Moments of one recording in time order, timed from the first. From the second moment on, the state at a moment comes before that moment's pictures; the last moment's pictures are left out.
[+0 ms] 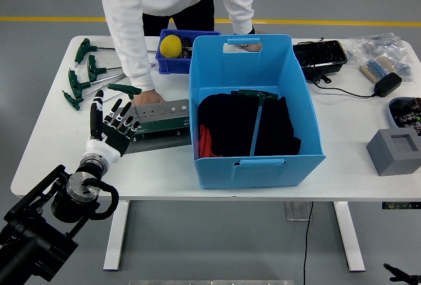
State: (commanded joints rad) left arm -0.30 0.12 -1.07 -1.20 -0.04 0.36 -0.18; right arm 0.25 -0.20 0.57 0.21 -0.63 -0.19 -0.16
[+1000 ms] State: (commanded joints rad) left arm -0.41 0.10 -0.99 -1.15 -0.07 0.34 -0.16; right arm 0.24 -0.20 0.57 0.21 -0.64 -0.19 -0.16
